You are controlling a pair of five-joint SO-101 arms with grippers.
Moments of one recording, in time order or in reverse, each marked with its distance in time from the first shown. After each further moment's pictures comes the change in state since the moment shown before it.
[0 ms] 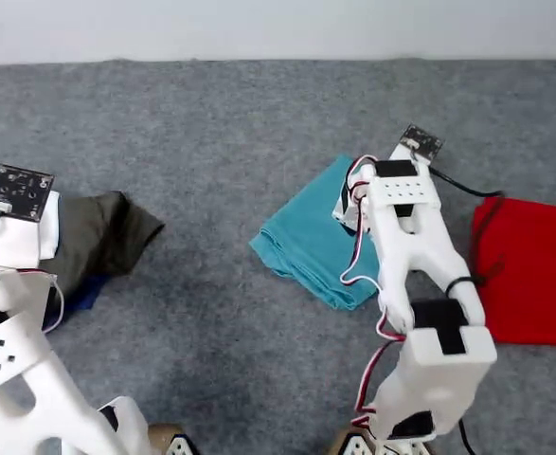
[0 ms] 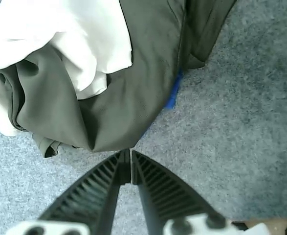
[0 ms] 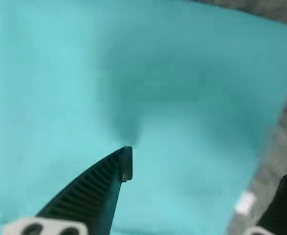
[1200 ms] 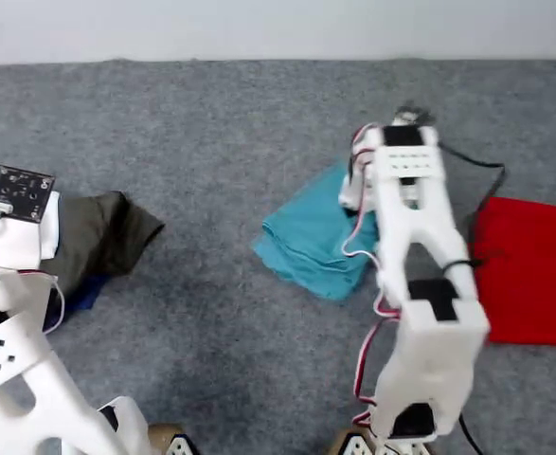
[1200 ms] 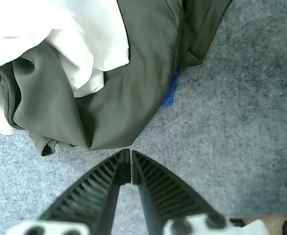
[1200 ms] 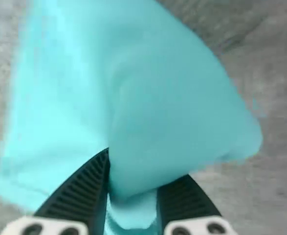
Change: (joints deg) left arm 0.0 0.0 0.0 1.1 0.0; right arm 3.3 4.5 -24.0 22.9 13.1
